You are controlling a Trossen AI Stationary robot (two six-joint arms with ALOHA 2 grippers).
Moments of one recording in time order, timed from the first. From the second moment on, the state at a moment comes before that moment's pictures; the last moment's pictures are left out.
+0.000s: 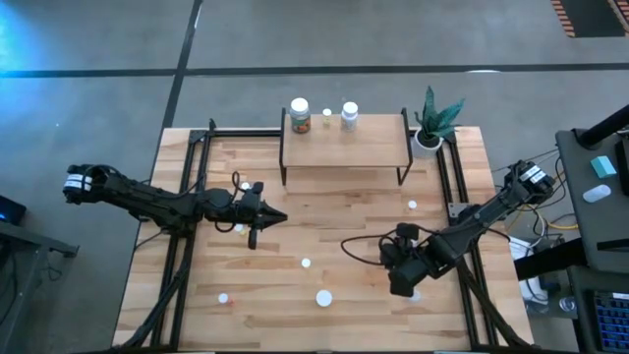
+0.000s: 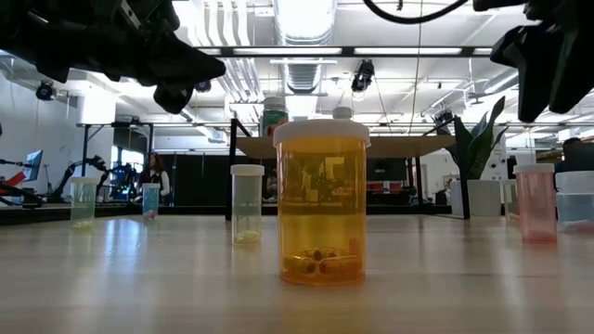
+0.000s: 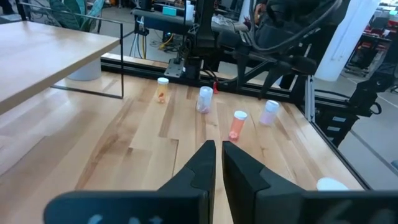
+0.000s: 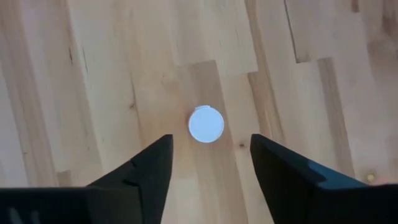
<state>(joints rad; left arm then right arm) -0.08 1.02 0.33 0.58 -0.06 -0.20 0.60 1.48 1.07 -0.93 0.26 0.74</state>
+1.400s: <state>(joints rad) -0.08 1.02 0.33 0.57 -0.06 -0.20 0.52 1.61 1.01 -0.82 0.21 0.68</state>
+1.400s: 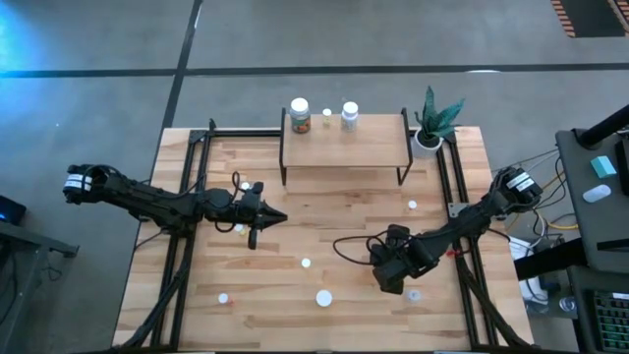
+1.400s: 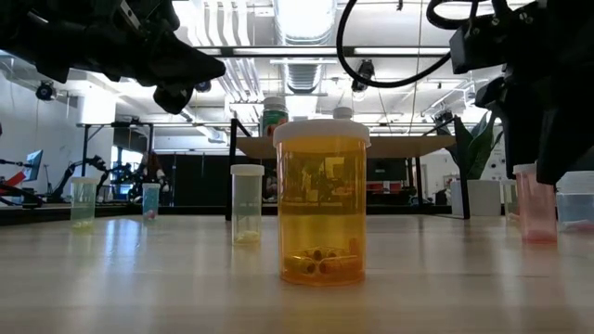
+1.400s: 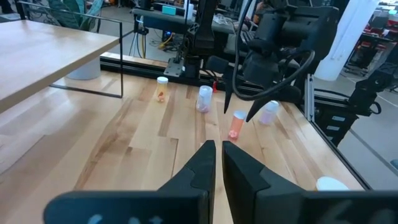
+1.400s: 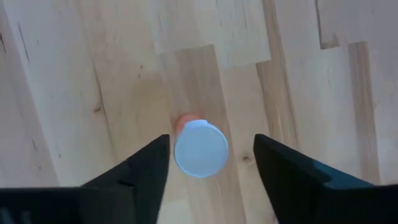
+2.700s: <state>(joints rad) -0.08 1.02 0.33 0.58 -0.06 -0.20 -0.43 1.67 1.74 -1.22 0.21 -0.01</state>
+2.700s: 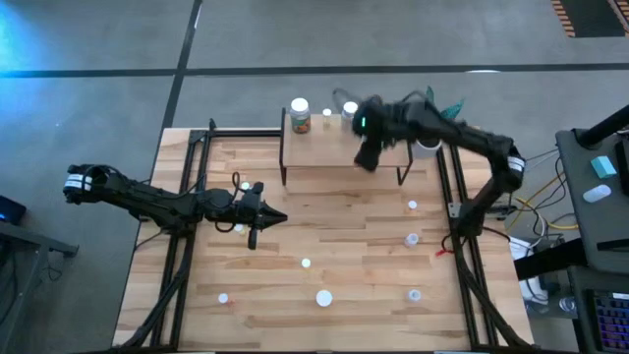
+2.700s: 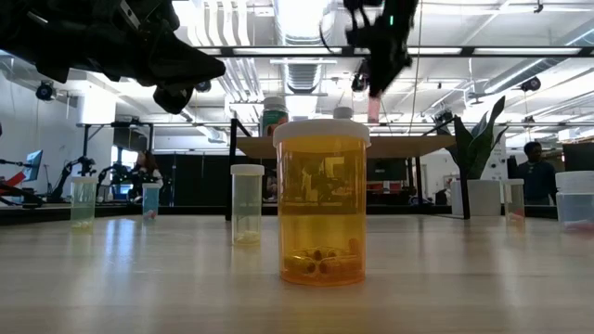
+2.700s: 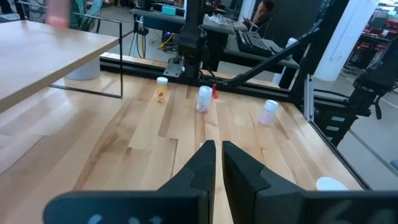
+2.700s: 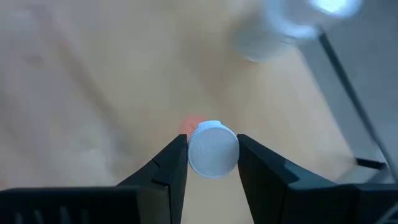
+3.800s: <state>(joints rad) -0.08 1.02 0.33 0.60 -0.06 -0.20 -0.71 1.78 1.74 -1.06 0.13 -0.13</state>
